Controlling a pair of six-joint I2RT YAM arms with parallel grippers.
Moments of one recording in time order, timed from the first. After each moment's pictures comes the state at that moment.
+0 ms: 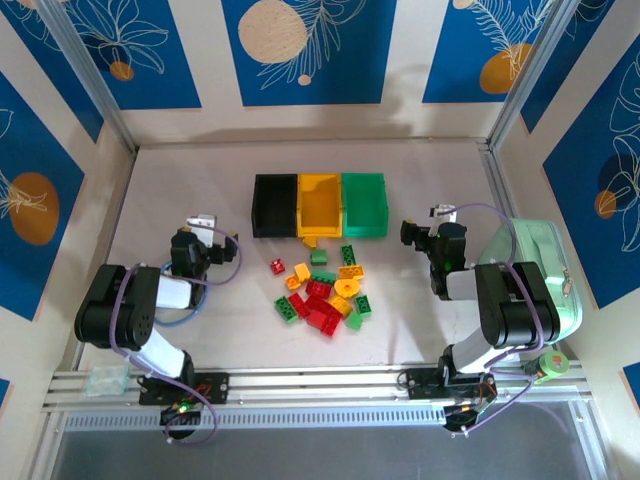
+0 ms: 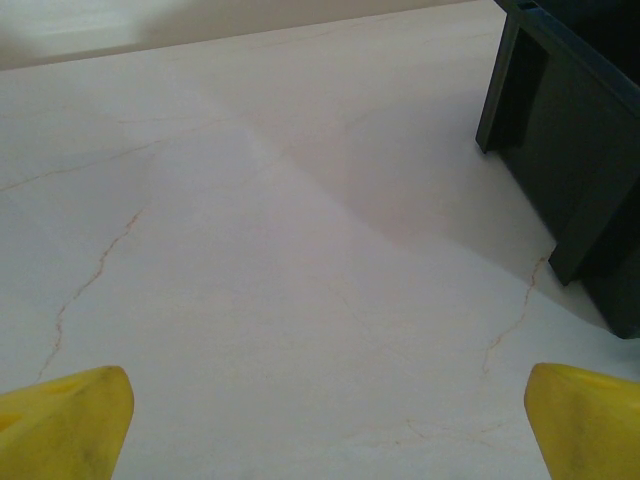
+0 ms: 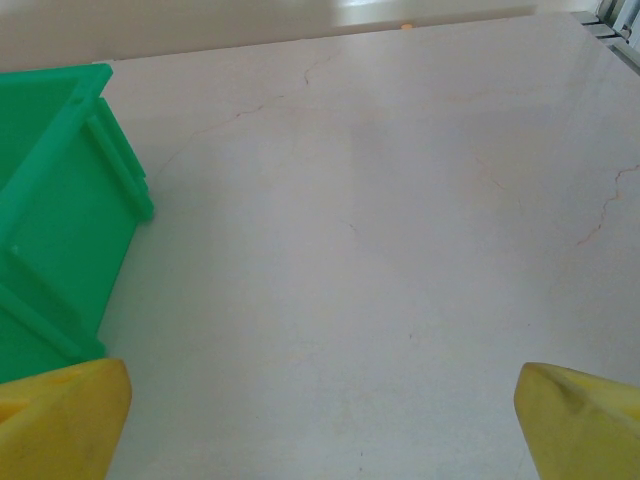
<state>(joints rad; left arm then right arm) -0.07 1.58 0.36 0.84 0.01 0.08 0.04 1.54 0.39 0.76 0.05 0.11</state>
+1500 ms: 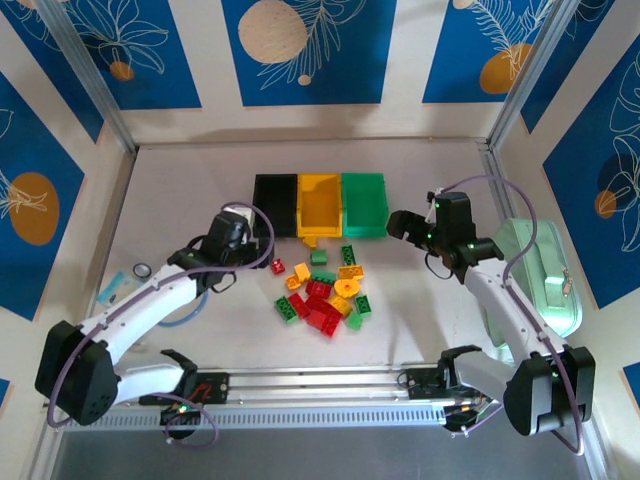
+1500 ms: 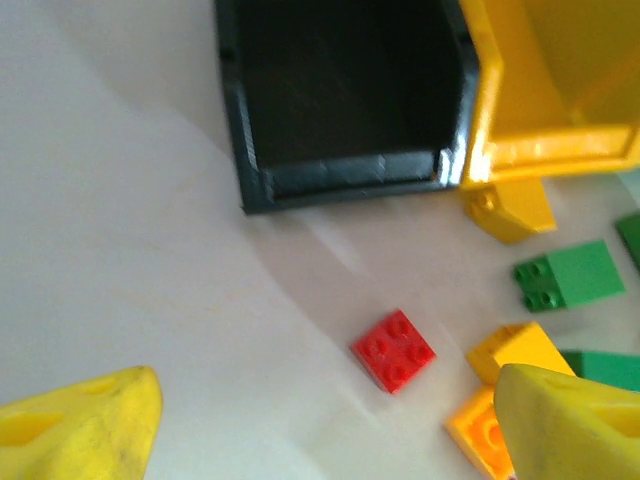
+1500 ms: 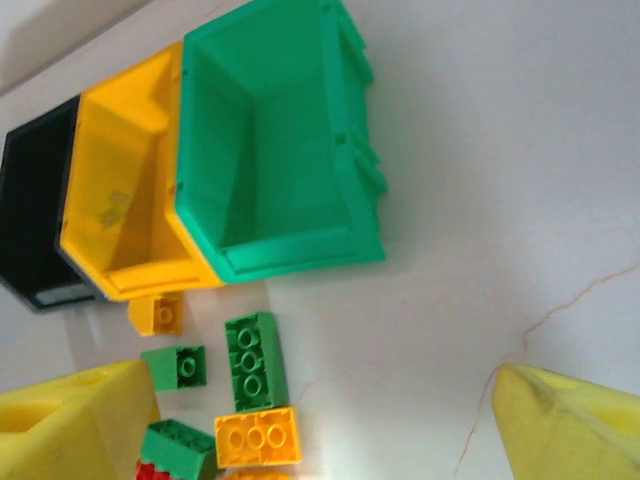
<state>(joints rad) -0.54 1.20 0.80 -0.42 -0.15 -0.38 0.21 1.10 0.84 -0.49 -0.15 0.51</state>
